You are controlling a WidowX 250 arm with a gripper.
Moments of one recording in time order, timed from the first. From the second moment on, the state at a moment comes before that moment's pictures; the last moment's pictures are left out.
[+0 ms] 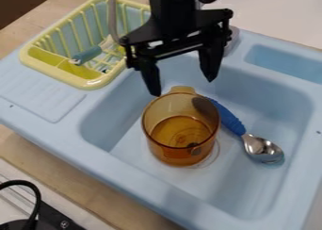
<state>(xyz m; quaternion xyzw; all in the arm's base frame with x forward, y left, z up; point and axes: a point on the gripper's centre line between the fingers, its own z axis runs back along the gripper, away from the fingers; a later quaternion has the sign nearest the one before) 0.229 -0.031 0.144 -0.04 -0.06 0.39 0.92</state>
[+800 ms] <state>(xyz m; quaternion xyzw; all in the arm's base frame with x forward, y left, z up) 0.212 0.035 0.153 0.04 -0.07 0.37 0.93</state>
